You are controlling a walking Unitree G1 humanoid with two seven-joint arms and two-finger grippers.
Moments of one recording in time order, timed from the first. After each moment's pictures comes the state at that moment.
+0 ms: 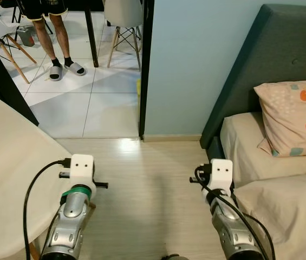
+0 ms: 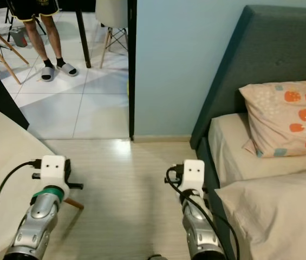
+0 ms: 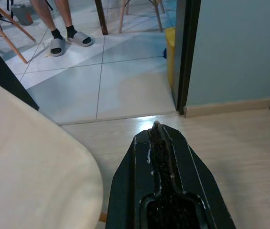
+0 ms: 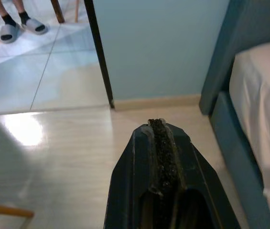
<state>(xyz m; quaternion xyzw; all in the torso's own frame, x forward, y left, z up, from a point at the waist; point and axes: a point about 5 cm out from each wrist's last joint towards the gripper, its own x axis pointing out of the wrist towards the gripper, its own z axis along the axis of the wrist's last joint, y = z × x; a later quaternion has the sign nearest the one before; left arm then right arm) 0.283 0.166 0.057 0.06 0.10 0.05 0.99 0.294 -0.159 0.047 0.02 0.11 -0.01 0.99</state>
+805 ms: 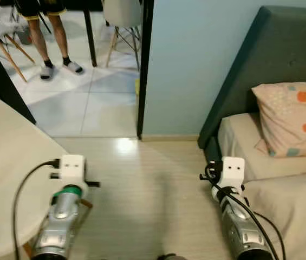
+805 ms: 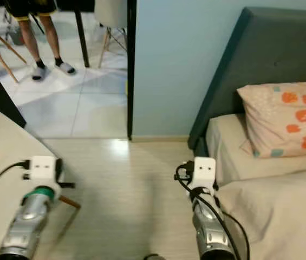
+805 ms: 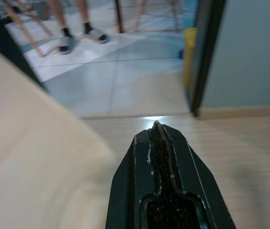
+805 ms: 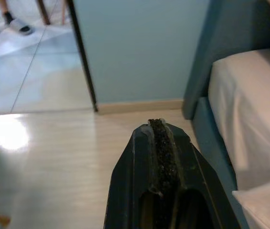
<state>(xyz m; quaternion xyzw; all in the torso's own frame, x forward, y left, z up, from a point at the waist) 0.275 0.206 0.056 0.04 0.10 0.09 0.99 0.287 -0.180 0.044 0.00 0.11 -0.01 0.99</state>
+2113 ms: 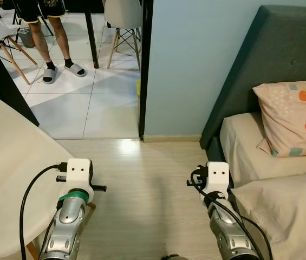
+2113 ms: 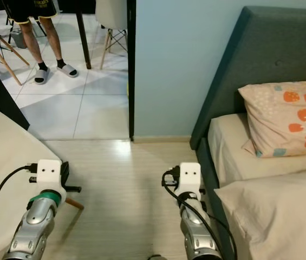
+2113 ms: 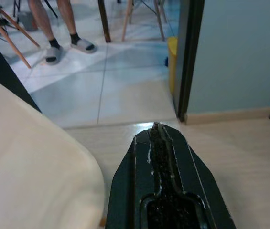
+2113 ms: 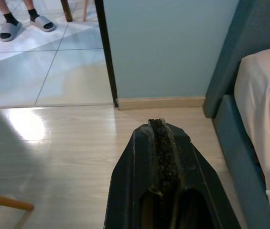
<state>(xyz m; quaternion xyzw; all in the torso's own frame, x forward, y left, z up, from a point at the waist) 0.279 0.173 0.058 0.04 0.08 0.05 0.99 0.282 -0.157 0.038 0.01 0.11 0.00 0.99</state>
